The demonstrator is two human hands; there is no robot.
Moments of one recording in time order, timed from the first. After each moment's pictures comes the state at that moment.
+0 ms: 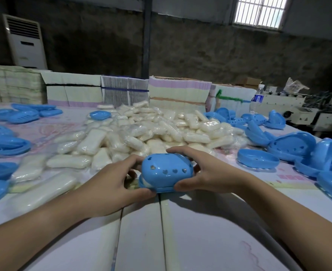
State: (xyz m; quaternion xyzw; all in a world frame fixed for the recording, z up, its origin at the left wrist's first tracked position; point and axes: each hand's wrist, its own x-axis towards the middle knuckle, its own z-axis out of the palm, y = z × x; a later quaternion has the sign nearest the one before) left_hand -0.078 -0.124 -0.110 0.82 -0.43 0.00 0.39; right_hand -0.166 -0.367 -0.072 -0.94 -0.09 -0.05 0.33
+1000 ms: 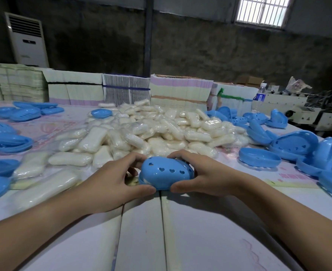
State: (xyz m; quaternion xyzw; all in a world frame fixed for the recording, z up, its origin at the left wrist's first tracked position) left_hand -0.079 -0.124 -0.109 0.82 -0.41 -0.01 0.40; right_hand -0.167 -0.363 -0.075 -0.96 -0.09 -0.04 0.28
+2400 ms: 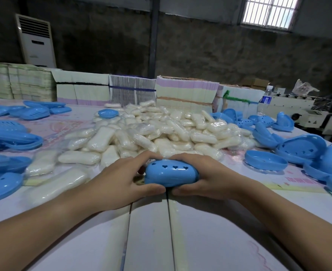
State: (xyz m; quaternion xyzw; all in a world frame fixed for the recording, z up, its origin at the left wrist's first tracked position) left_hand -0.085 -0.123 -0.099 0.84 -0.44 0.03 0.32; right_hand -0.165 -0.354 -0.075 -0.96 -0.15 -0.08 0.22
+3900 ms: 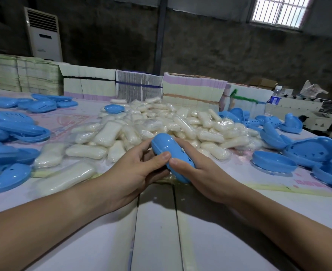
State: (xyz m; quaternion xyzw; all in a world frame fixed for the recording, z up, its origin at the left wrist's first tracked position) left_hand -0.105 -0.144 -0.094 0.51 -0.24 -0.24 0.79; right_hand -0.160 -0.322 -0.087 -0.91 -0.10 -0.12 0.39
